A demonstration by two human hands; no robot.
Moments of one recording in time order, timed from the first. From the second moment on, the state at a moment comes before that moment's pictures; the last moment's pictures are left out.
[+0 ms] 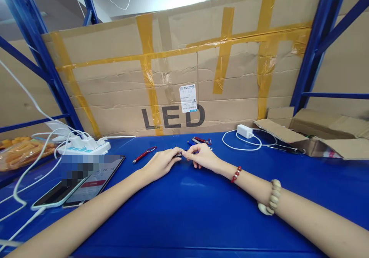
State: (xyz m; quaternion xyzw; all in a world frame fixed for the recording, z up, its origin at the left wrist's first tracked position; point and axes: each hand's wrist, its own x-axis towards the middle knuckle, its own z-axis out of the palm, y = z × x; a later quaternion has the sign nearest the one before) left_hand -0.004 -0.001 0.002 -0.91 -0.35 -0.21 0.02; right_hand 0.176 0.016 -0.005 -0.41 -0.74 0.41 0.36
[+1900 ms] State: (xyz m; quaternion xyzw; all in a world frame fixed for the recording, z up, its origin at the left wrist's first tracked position) left_hand -0.001 -0.004 0.001 -0.90 -0.40 -0.17 0.06; right_hand 0.178 0.020 -0.006 -0.40 -0.75 0.42 0.31
